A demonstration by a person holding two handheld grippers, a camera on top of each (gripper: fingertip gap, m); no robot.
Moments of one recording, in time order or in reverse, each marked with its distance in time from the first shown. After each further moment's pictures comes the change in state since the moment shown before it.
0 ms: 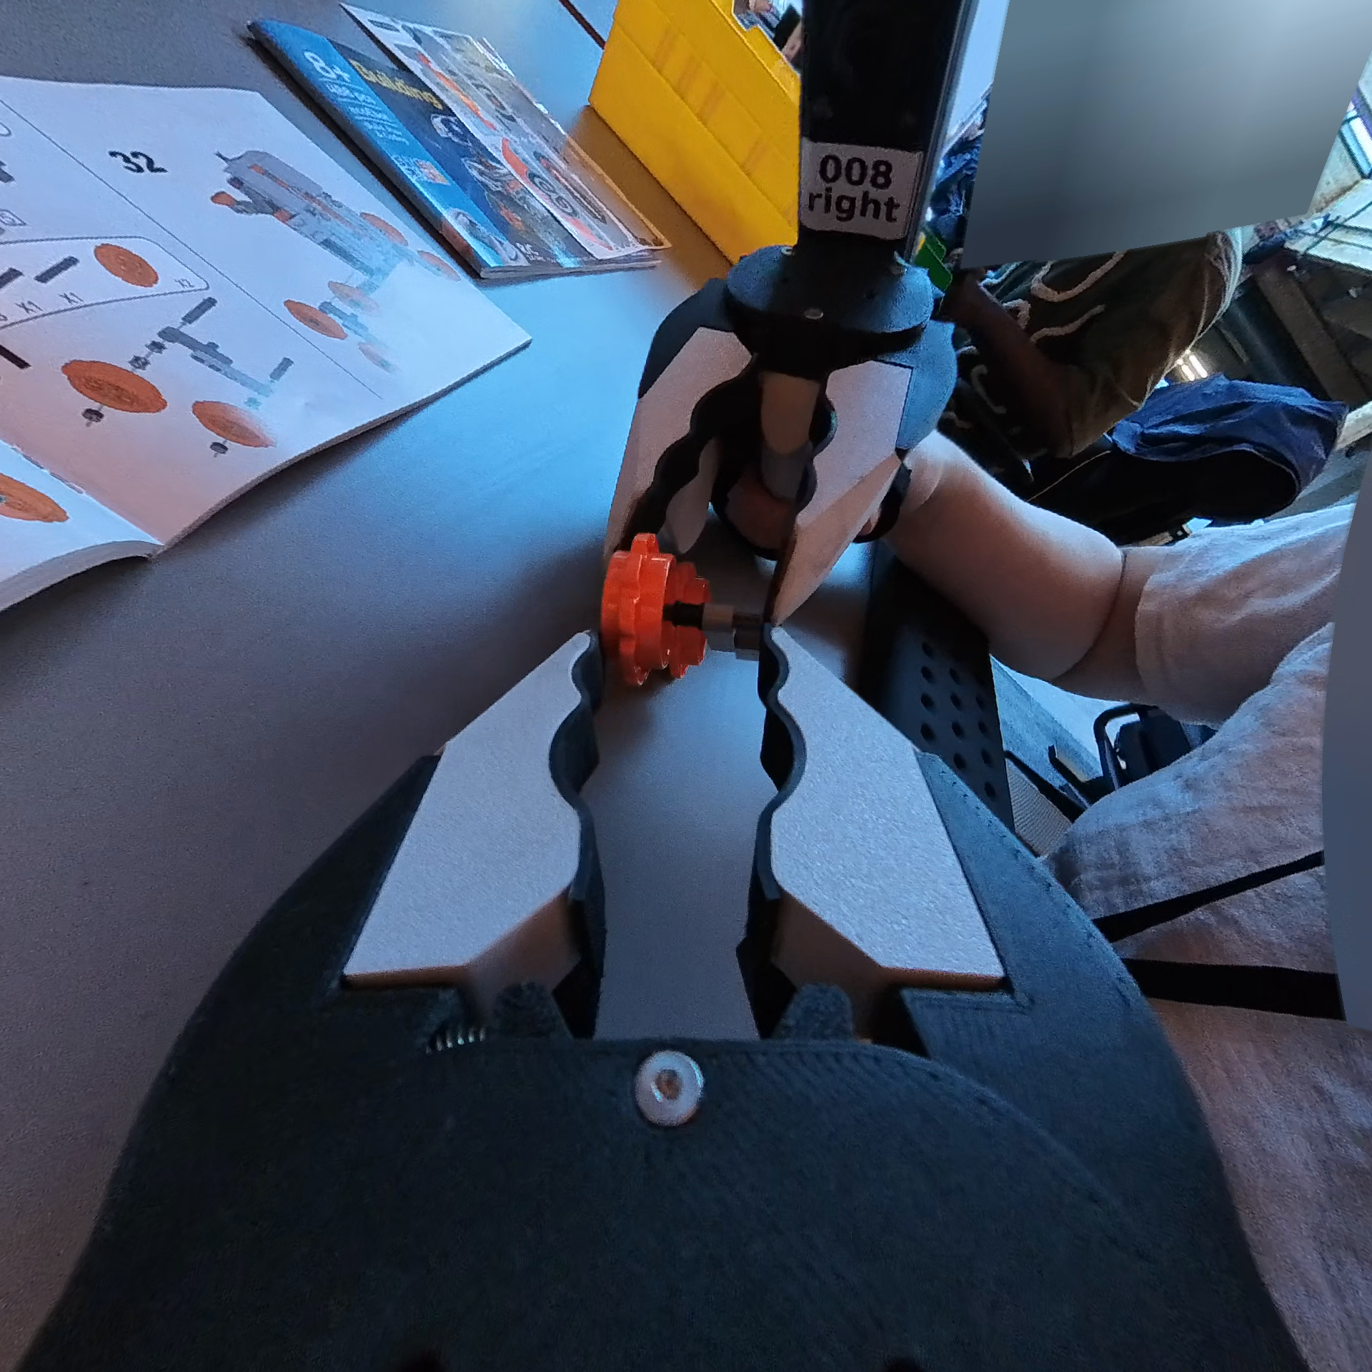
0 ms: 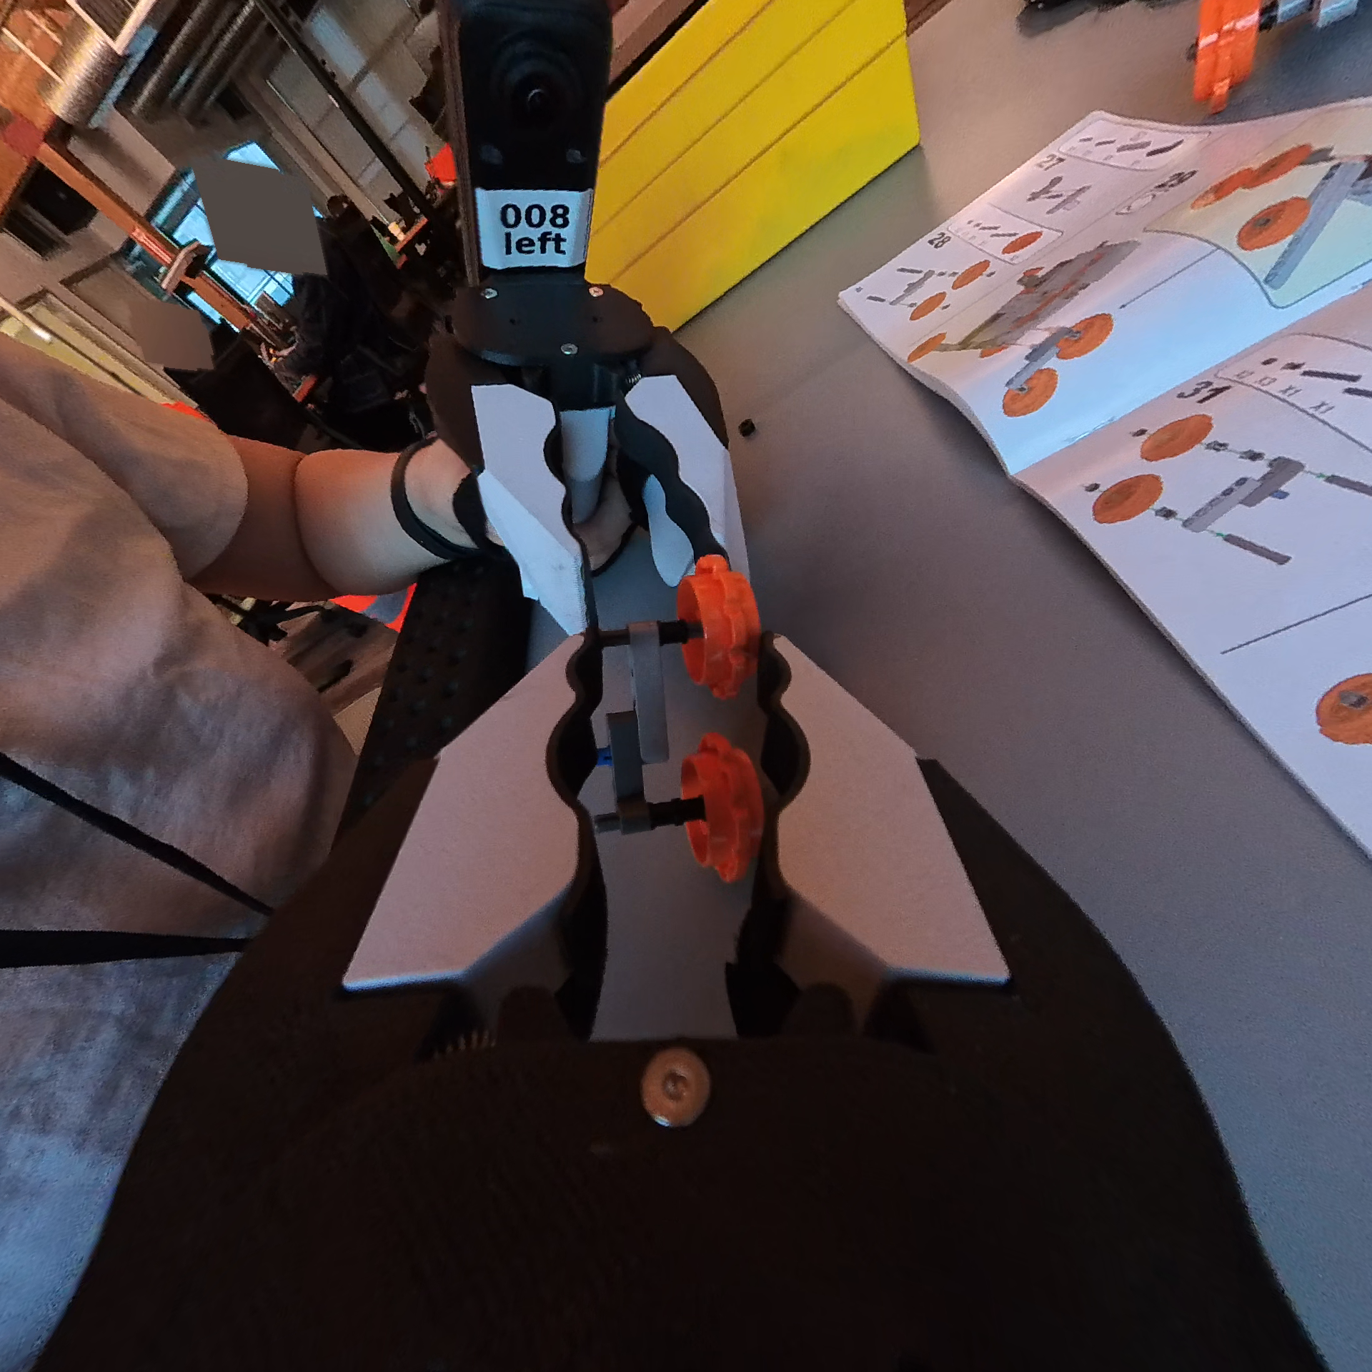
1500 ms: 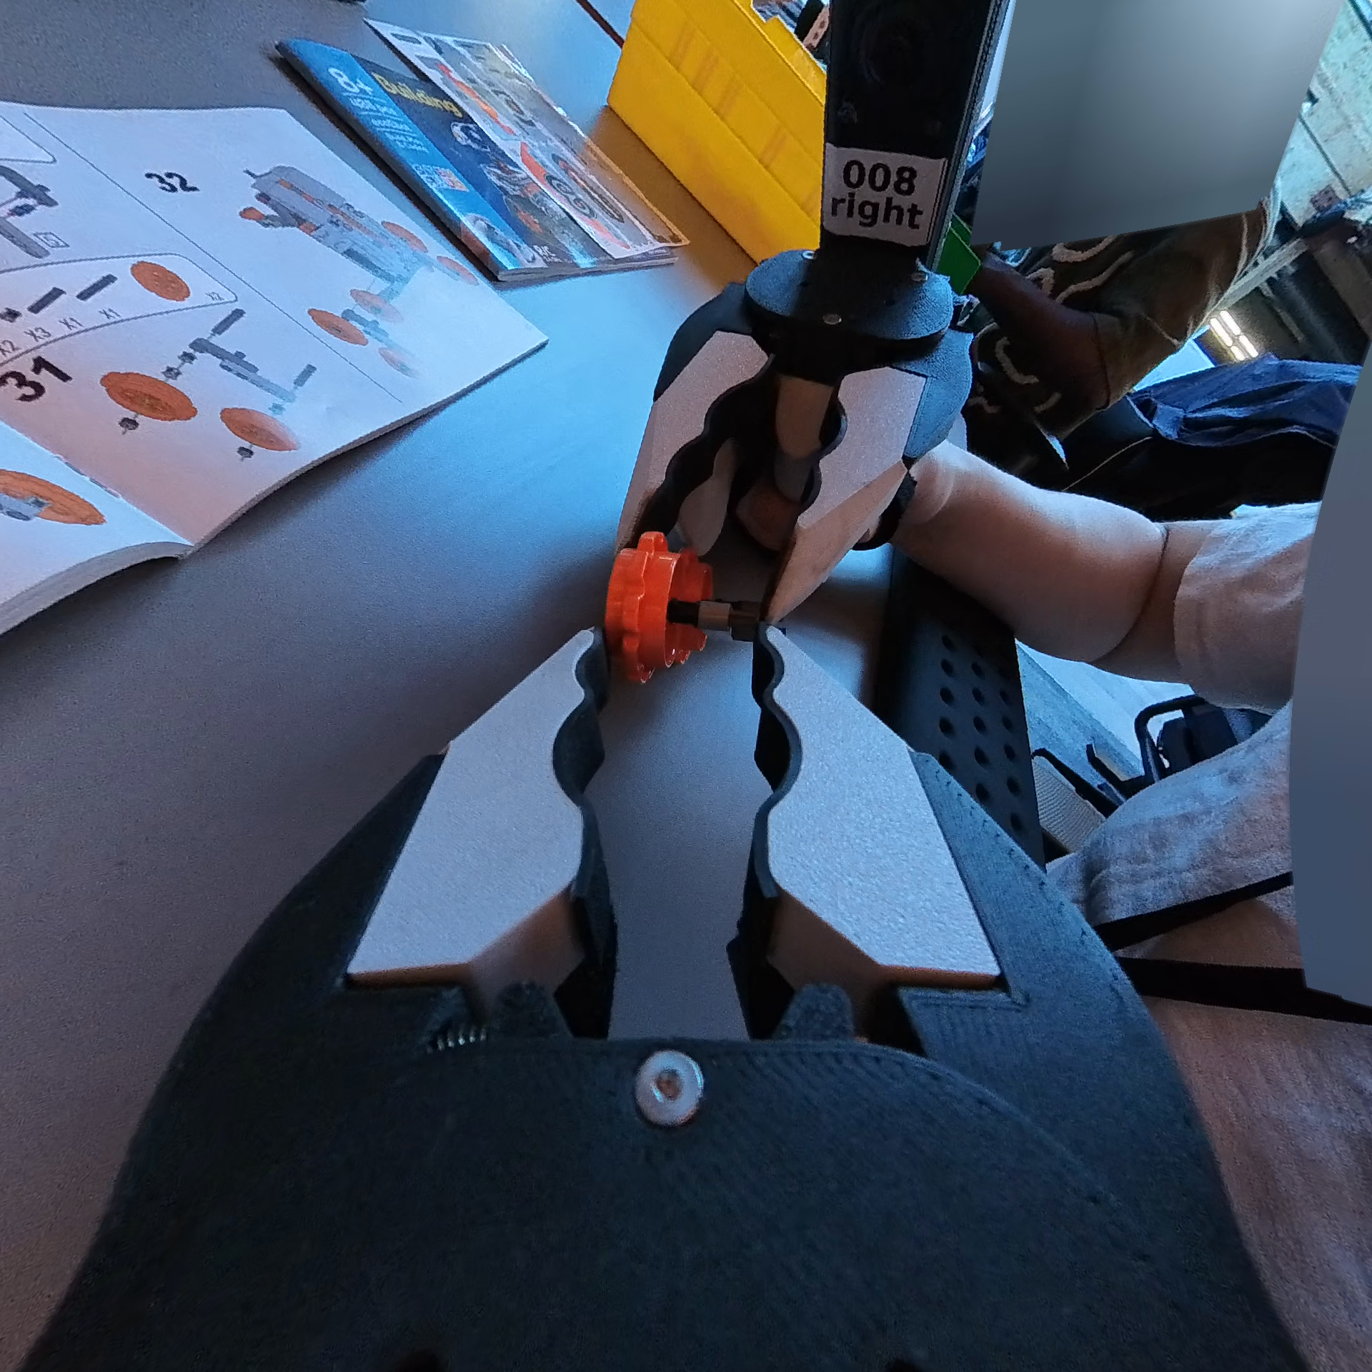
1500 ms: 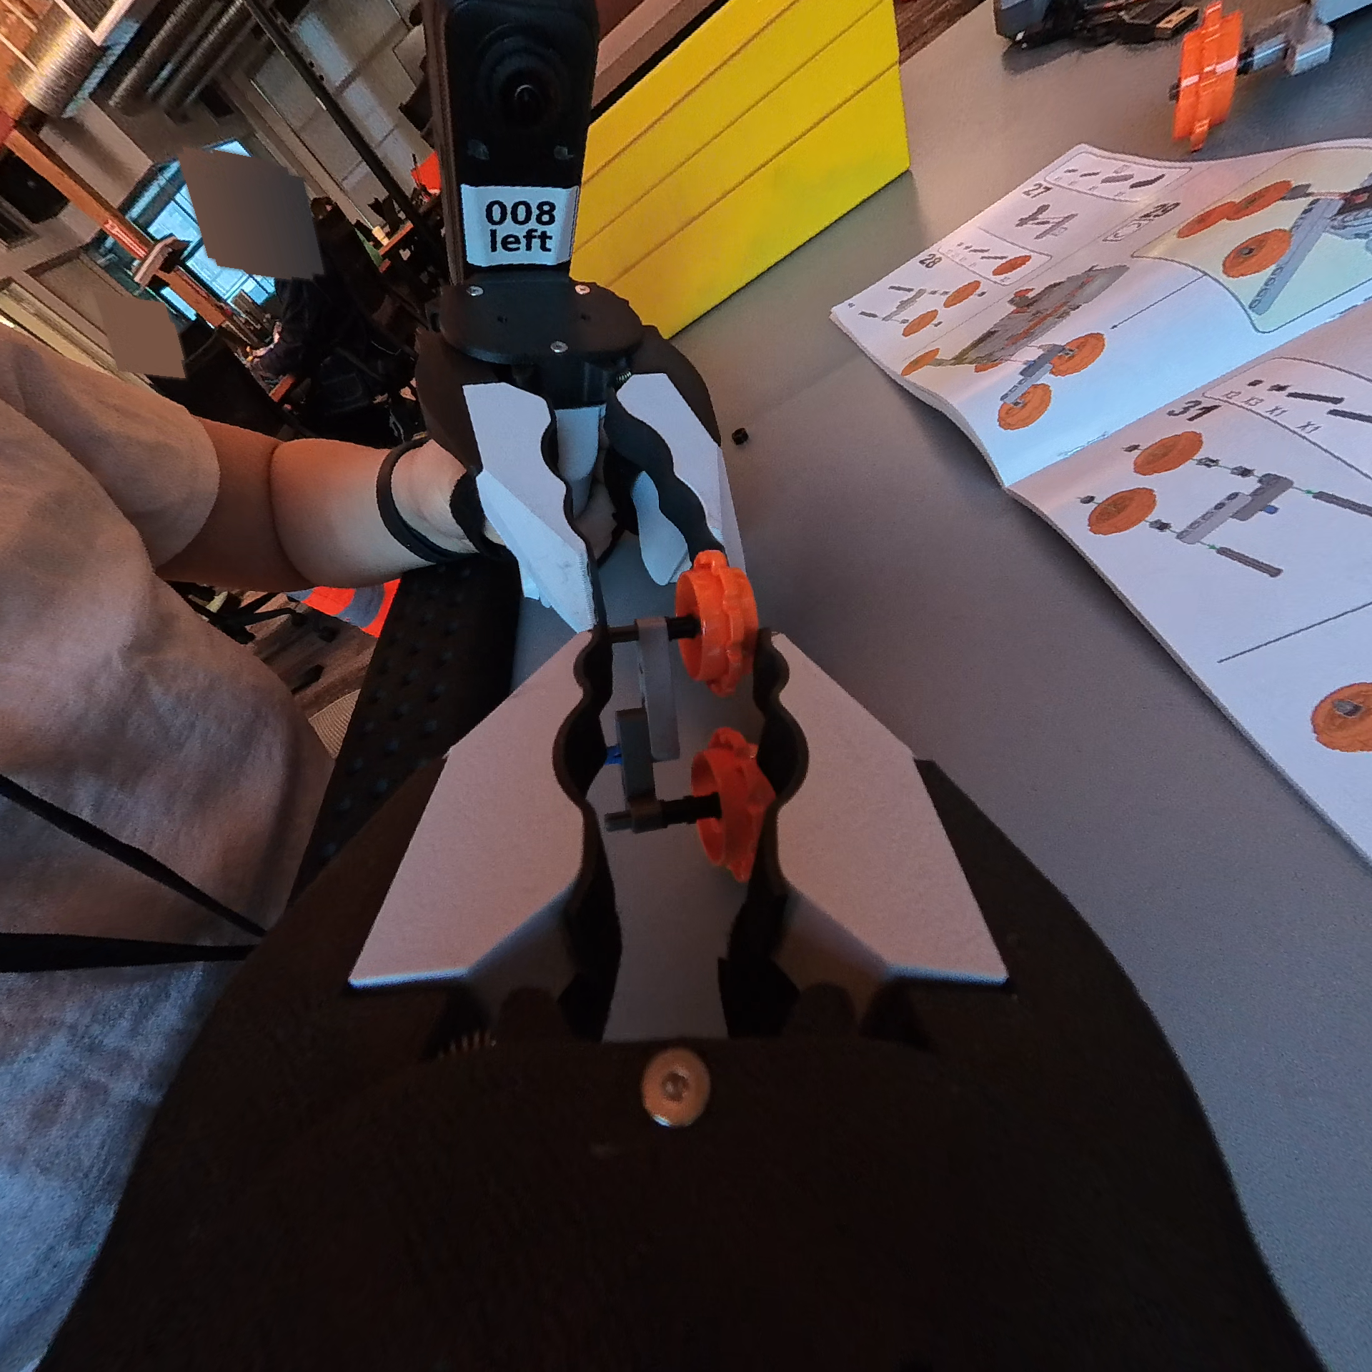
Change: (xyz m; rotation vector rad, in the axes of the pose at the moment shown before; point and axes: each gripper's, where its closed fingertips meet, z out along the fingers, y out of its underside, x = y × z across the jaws) left arm -0.002 0.001 -0.002 -0.003 -0.037 0.030; right arm 0.000 0.001 0.002 0.020 0.023 -0.034
